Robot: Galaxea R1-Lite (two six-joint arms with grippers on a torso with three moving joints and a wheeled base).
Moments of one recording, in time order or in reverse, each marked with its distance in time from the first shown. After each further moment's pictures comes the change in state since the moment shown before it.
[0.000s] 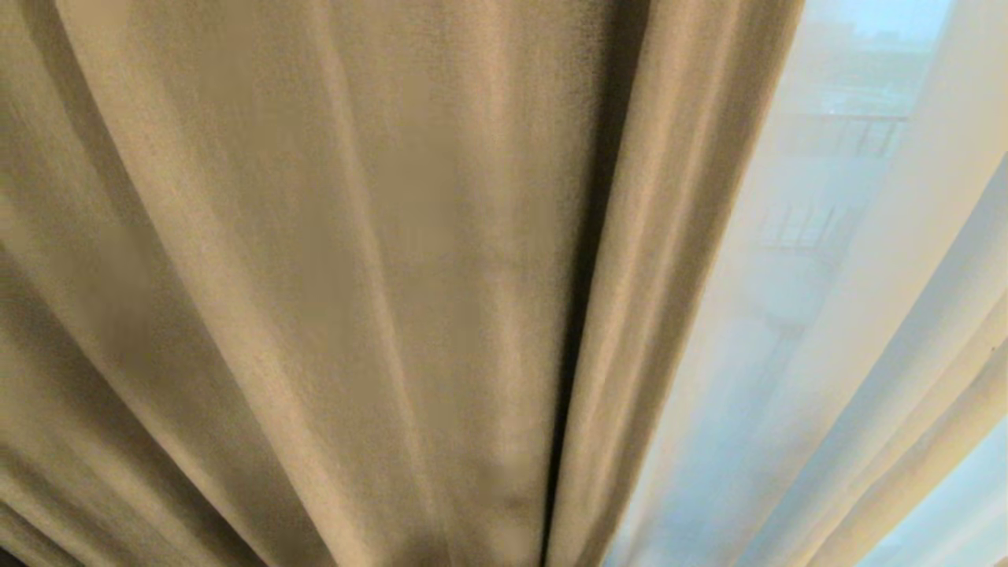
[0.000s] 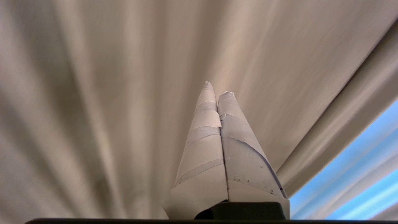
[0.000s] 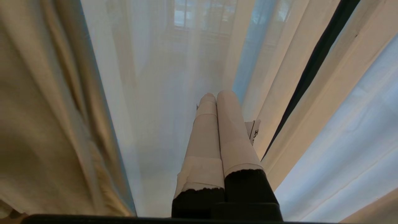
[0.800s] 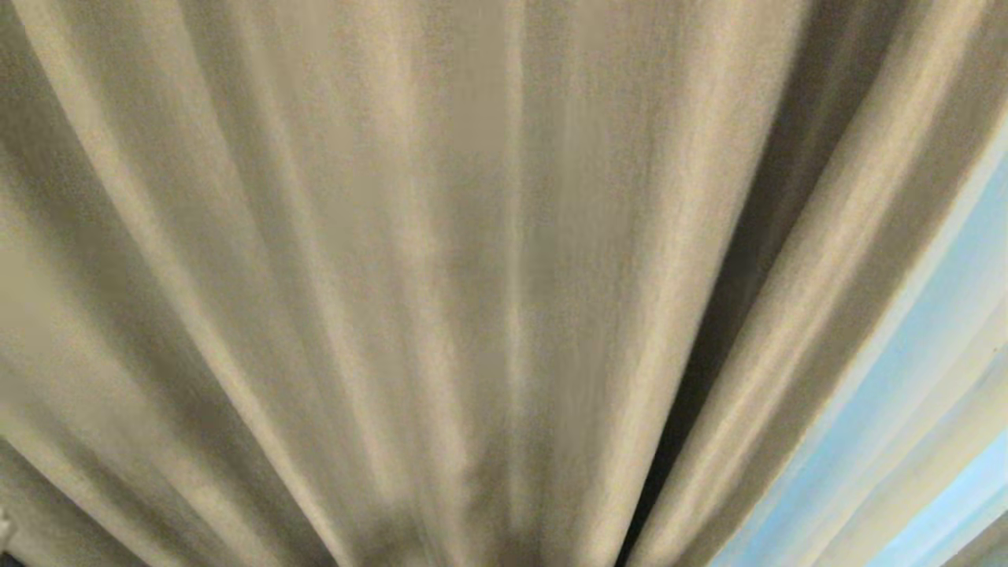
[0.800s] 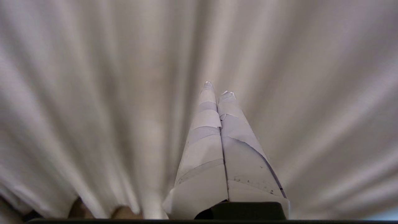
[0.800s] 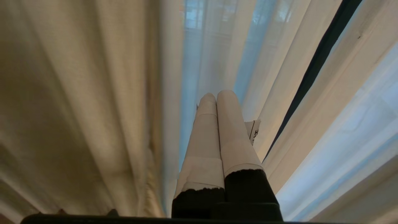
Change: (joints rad) left arm 0.247 -0.082 0.456 -0.334 -0.018 -0.012; right arm 0.000 0.000 0.000 0.000 0.000 -0.001
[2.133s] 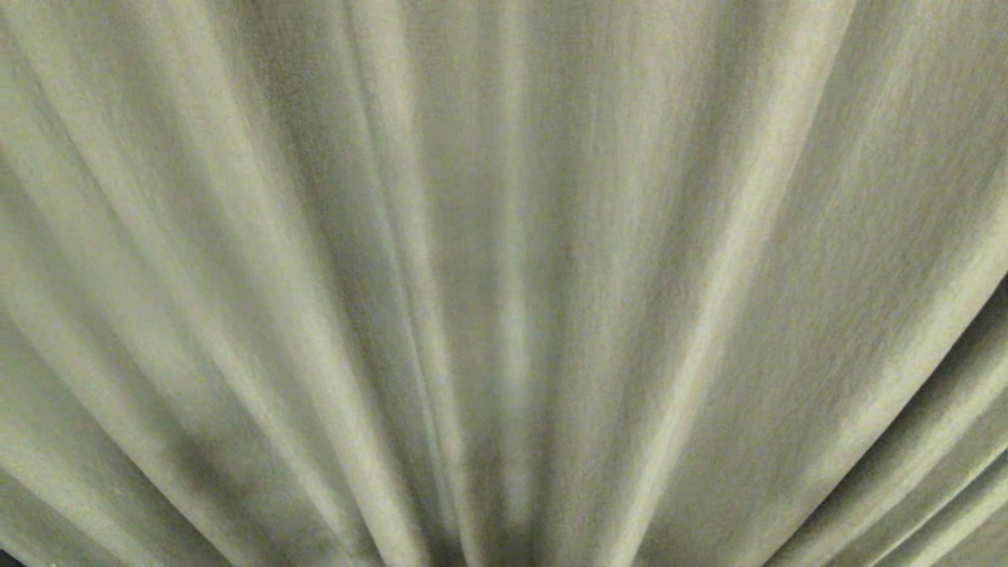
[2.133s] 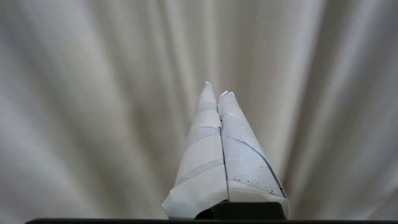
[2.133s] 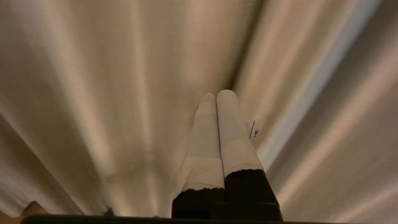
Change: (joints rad) left arm 0.166 -0.273 0.206 -0.051 -0.279 0.253; right arm 0.000 0.000 0.000 0.000 0.000 0.001
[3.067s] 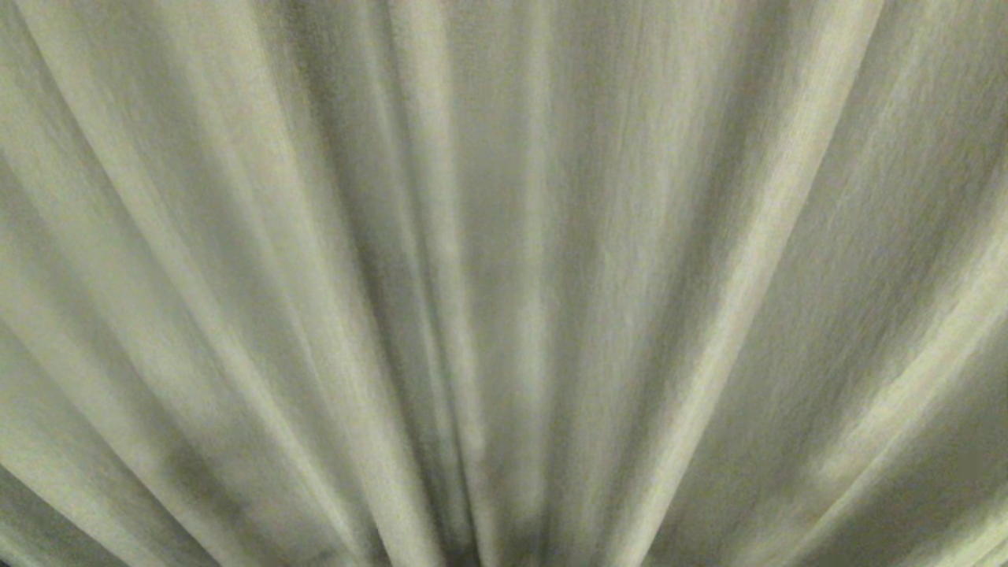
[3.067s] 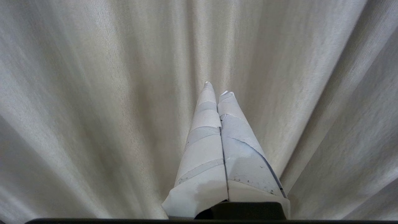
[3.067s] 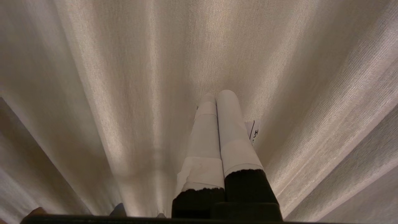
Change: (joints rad) left arm 0.000 -0.002 0.000 0.056 0.044 -0.103; right arm 0.000 0.000 0.000 0.000 0.000 0.000
